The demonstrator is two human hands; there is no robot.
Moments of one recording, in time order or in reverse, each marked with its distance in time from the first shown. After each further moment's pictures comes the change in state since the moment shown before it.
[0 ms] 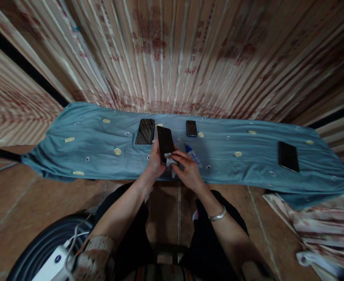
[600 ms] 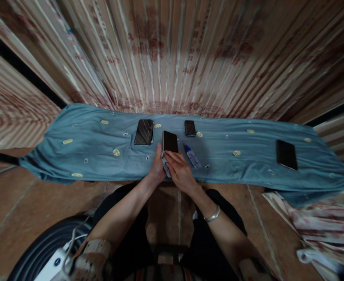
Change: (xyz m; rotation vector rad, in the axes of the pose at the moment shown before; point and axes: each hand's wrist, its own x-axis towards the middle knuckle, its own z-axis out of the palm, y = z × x) left_hand -0.006 -0.021 -0.003 0.000 -0.028 -0.120; right_hand -0.001 -0.015 0.014 -0.175 -0.044 -0.152
